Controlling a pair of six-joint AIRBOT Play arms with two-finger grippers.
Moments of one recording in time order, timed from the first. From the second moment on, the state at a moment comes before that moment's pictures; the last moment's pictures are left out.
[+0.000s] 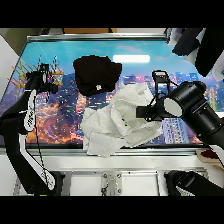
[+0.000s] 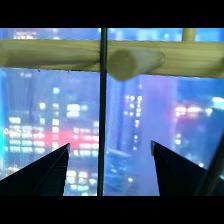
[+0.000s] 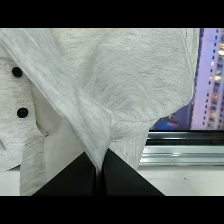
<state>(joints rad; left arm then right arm) 0.13 -2.04 1.79 1.89 -0.97 -1.62 0.62 -1.10 1.32 -1.70 1.55 2.21</state>
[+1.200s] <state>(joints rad) 0.12 -1.96 1.79 1.89 -1.06 -1.65 0.62 -1.10 1.32 -1.70 1.55 2.21</state>
